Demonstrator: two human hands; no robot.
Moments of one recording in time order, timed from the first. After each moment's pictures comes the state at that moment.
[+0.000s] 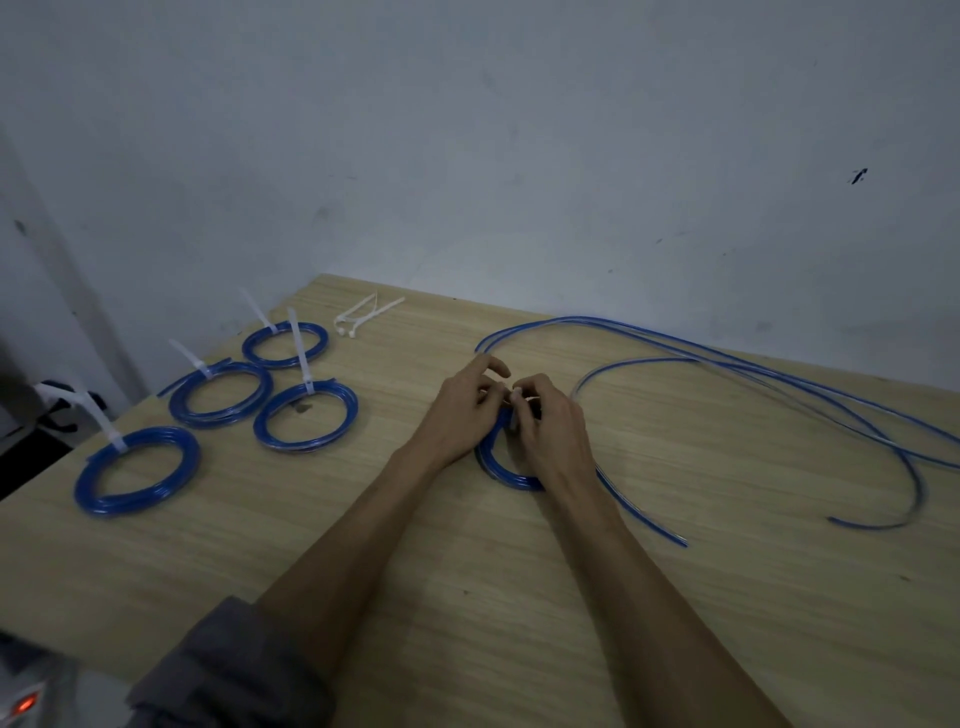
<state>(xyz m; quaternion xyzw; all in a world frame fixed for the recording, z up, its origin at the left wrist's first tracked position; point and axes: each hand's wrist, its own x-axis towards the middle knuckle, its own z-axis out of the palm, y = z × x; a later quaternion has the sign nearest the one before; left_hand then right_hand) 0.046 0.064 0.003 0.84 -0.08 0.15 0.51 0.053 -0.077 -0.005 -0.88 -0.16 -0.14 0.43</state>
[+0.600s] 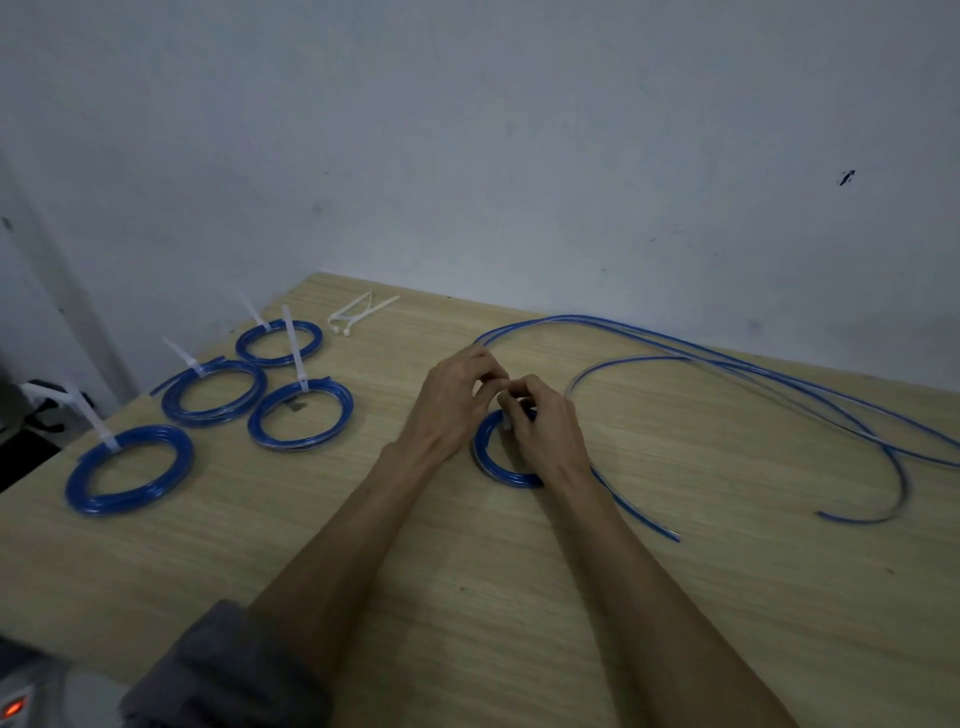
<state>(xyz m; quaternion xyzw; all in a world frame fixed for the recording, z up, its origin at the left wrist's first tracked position) 0.045 0.067 0.015 0.87 -0.18 0.32 0.33 0.056 -0.080 -0.005 -0.88 -0.15 -0.10 0.44</state>
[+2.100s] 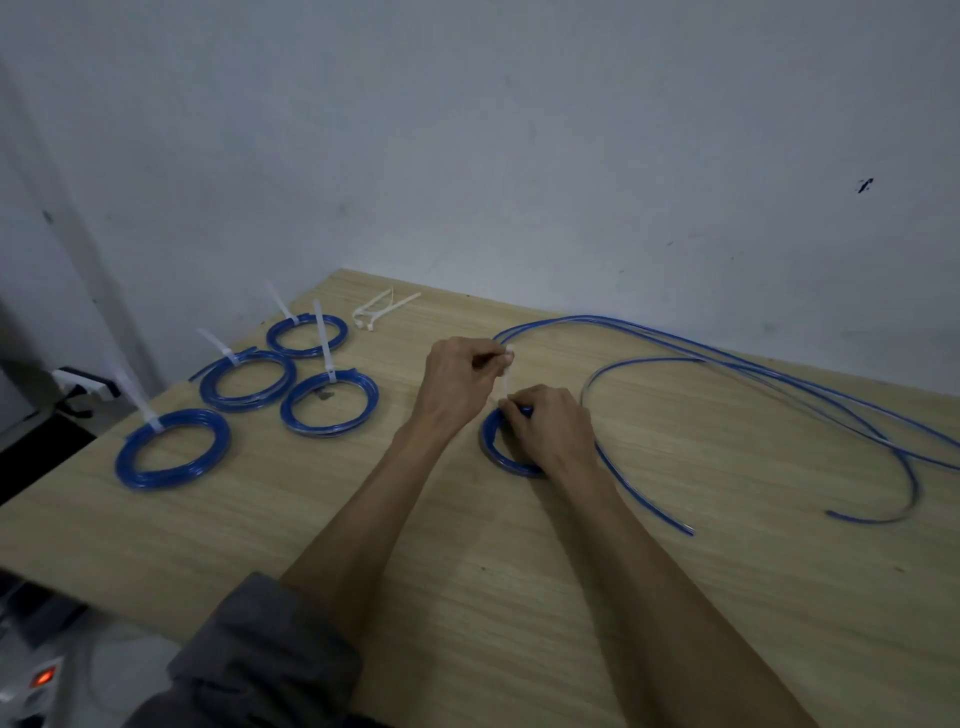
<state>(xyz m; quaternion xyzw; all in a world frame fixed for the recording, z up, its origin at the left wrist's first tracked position) 0.039 0.080 0.030 0.84 -0.06 0.29 0.47 0.050 -0.065 0.001 -0.95 -0.17 -0.12 0.23</state>
